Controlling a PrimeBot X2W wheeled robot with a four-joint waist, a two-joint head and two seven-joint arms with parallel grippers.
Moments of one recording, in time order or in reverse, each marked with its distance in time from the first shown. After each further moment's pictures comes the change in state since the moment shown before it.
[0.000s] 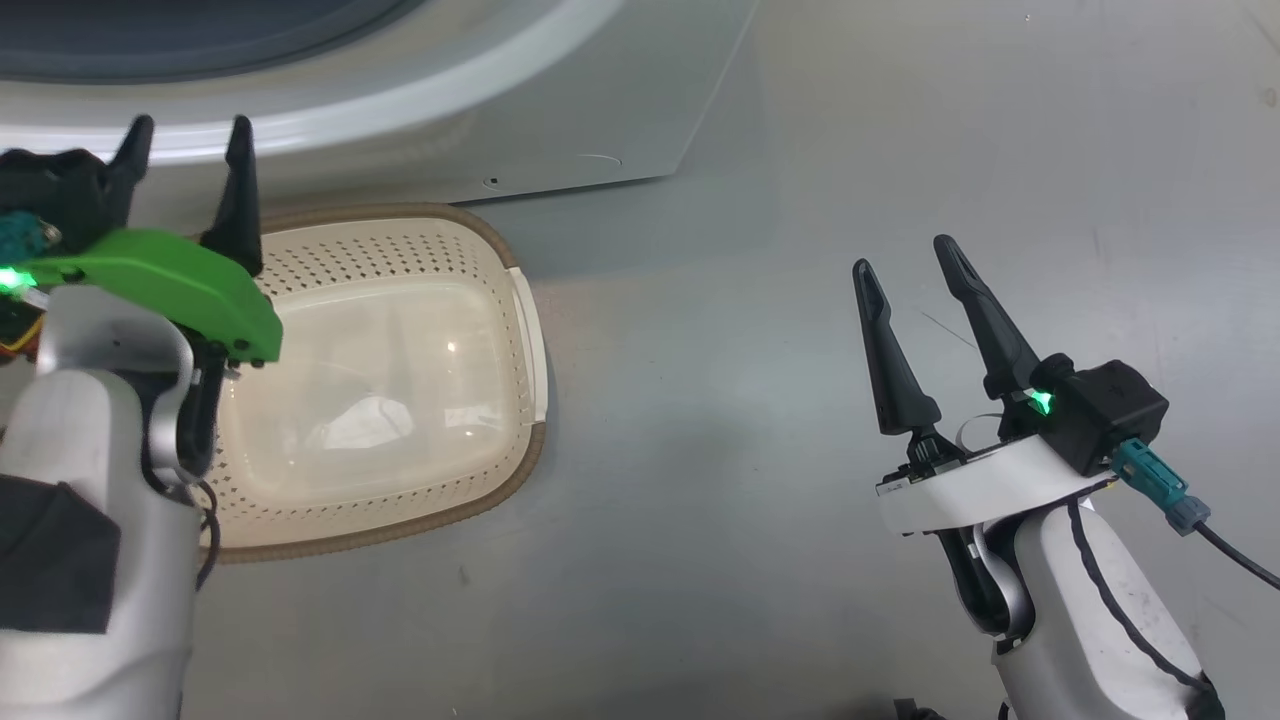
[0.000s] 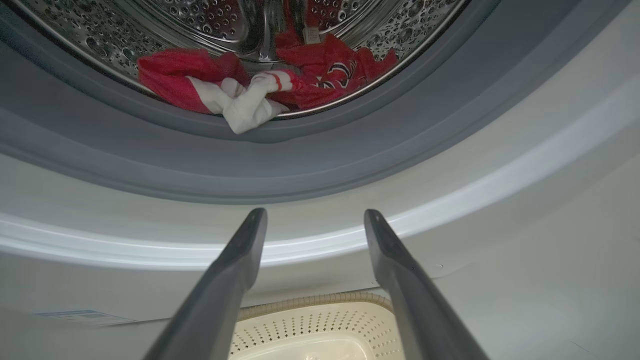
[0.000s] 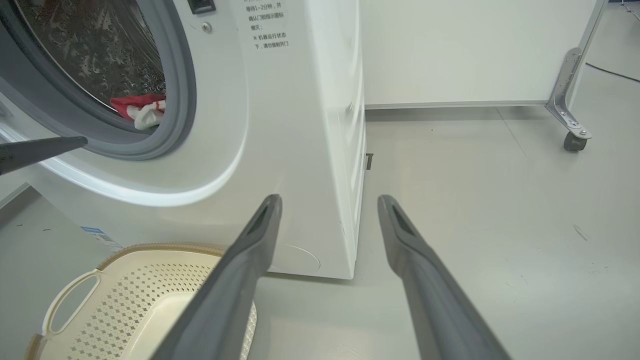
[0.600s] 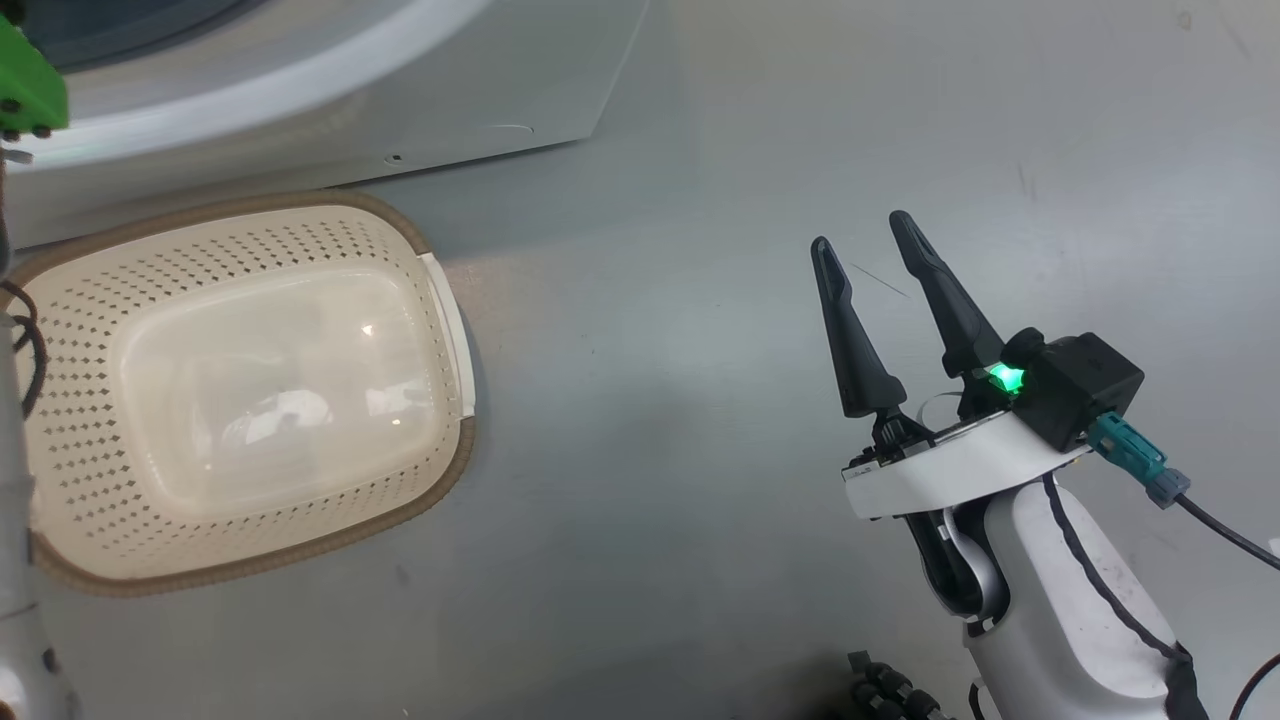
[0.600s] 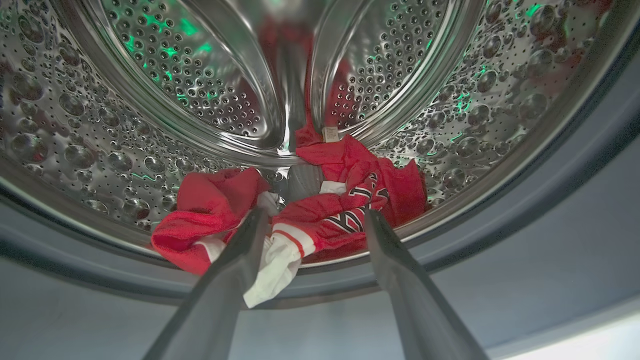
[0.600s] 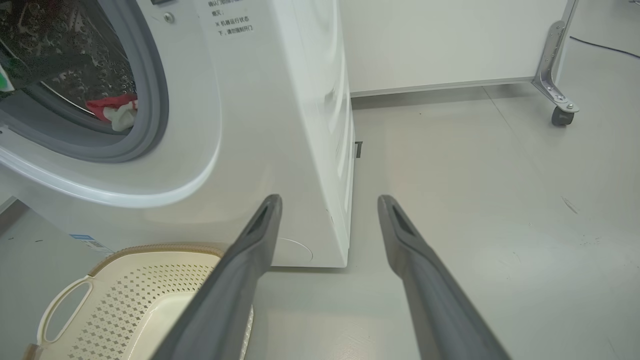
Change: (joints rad) left arm -0.331 0.099 0.082 0.070 0.006 0.020 0.040; right arm -0.061 0.000 0.083 0.011 0.096 0.000 0.000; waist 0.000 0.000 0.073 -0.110
